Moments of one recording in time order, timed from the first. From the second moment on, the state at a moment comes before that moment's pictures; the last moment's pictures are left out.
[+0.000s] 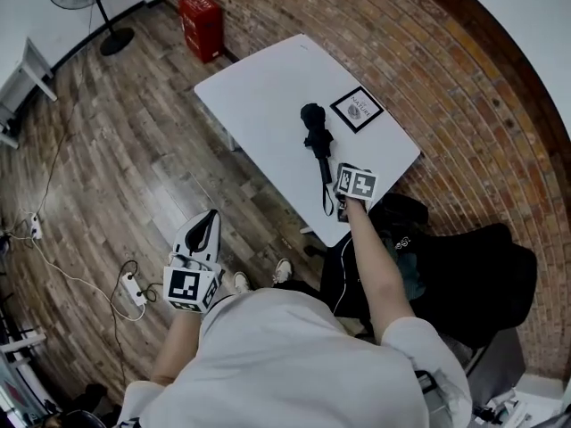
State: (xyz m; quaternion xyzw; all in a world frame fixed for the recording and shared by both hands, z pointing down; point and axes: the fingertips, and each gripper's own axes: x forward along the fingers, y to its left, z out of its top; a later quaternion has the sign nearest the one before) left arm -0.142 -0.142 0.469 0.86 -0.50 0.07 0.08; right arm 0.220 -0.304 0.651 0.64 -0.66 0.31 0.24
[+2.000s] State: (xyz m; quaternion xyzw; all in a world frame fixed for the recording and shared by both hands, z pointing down) left arm -0.189 -0.170 0.365 0.85 -0.53 -0.03 0.00; right arm 0.195 -0.187 0.269 0.62 -0.78 -0.02 -0.05
